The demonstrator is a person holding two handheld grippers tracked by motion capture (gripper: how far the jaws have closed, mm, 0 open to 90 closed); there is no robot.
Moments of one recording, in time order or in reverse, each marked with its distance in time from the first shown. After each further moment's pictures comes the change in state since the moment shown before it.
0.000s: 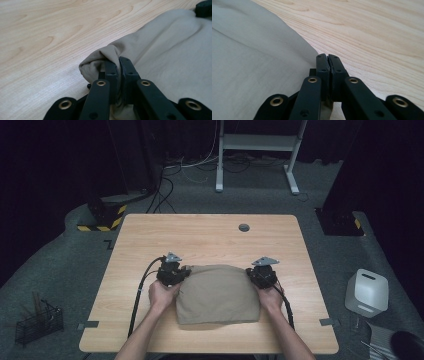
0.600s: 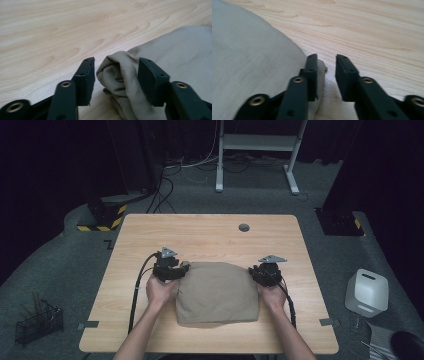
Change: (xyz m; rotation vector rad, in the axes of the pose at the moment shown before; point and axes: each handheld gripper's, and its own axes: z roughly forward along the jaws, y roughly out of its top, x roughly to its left) left arm 0.009 0.010 -0.018 -0.080 0.102 -0.066; right arm -0.016 -0.002 -0.005 -0.027 0.009 0.104
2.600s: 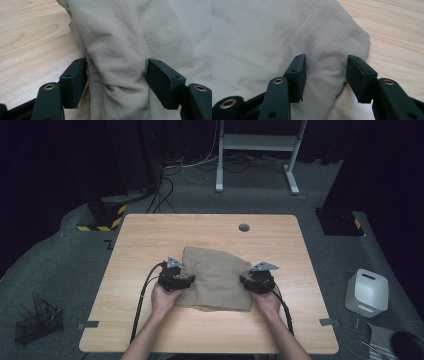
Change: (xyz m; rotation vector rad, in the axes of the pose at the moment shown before) left arm -0.009 -0.032 0.029 0.049 -0.046 0.002; right arm 0.024 -0.015 0.007 0.007 0.028 -0.058
